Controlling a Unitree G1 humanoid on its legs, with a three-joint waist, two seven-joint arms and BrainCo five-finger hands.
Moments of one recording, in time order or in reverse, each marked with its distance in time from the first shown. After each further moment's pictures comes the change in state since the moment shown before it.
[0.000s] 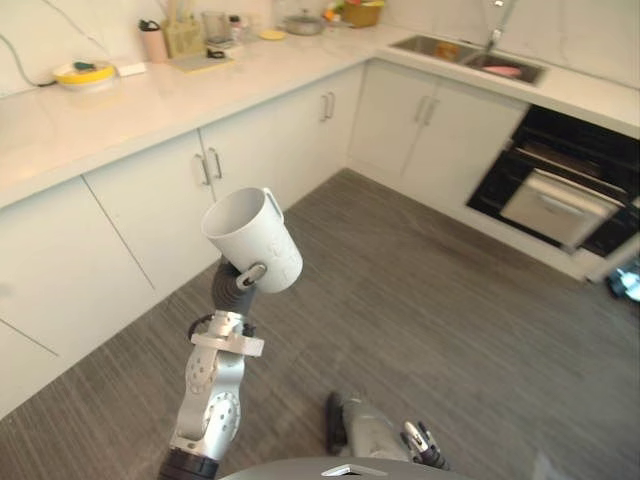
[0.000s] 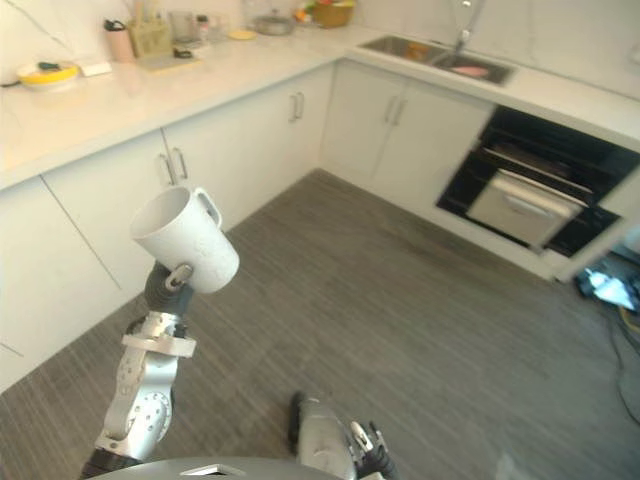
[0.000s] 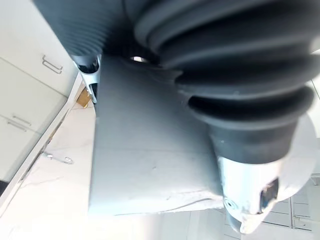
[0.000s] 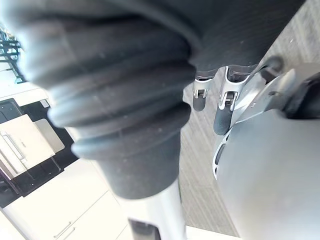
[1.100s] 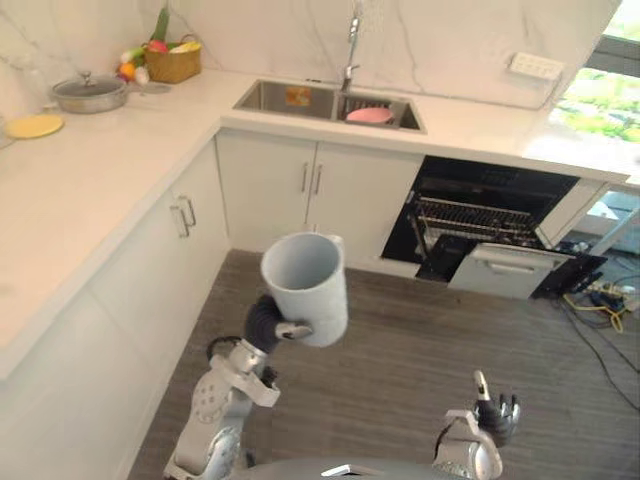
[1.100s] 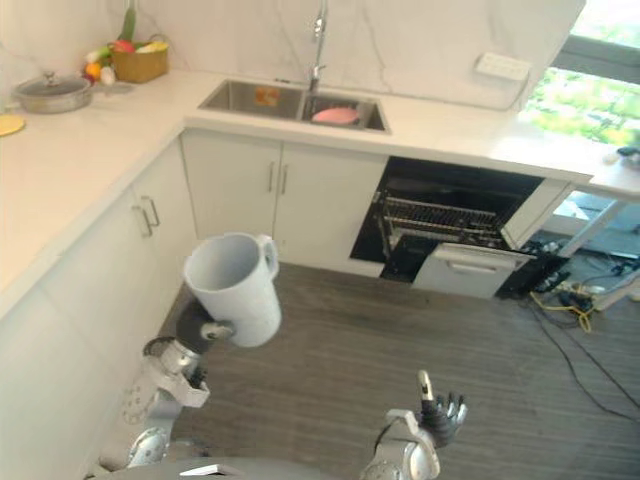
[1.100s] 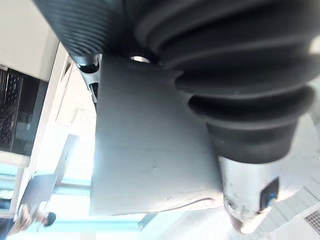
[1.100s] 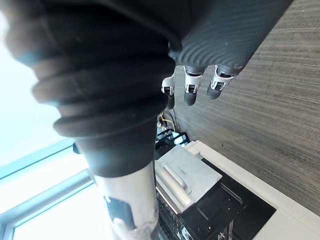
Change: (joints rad) left arm 0.084 0.107 -0.253 -0.049 0.119 0.006 -0.160; right arm -0.056 0.057 0.020 -0.399 0.156 -0.378 -0.606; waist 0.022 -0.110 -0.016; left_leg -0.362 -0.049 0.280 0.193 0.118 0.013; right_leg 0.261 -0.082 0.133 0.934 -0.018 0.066
